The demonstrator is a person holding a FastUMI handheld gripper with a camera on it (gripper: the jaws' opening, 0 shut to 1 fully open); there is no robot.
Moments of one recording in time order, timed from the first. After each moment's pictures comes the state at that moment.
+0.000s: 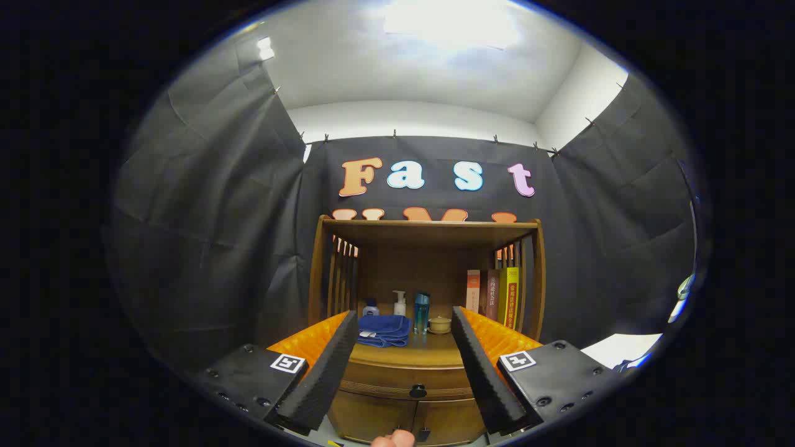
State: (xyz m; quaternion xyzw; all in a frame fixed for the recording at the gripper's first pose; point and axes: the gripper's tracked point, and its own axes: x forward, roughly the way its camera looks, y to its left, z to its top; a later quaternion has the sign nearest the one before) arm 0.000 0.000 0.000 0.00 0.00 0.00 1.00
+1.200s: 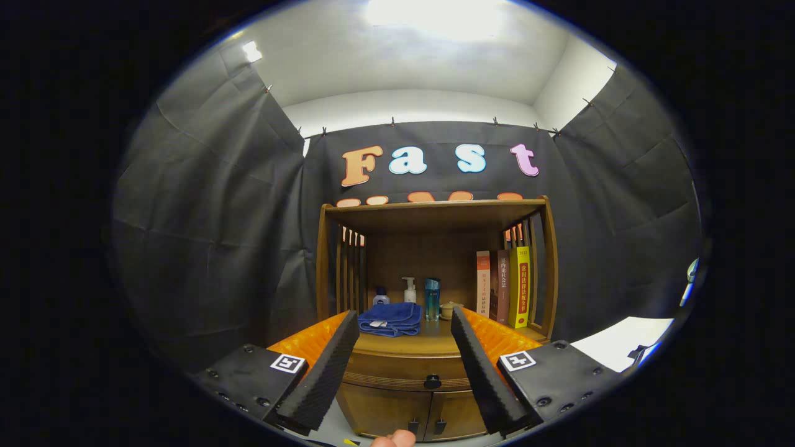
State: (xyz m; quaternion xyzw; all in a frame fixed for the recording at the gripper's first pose) arm 0.005 -0.001 -0.031 0.04 0.04 0.01 1.00
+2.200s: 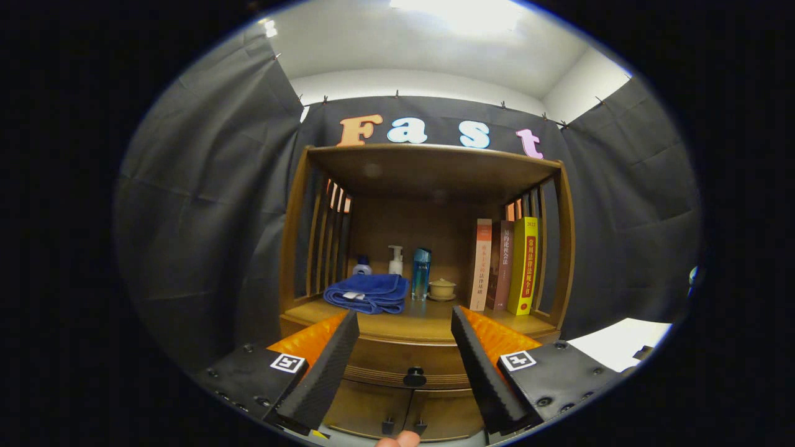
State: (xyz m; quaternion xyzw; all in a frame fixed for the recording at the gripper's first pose) arm 0.078 -0.016 -0.175 -0.01 0.09 0.00 1.00
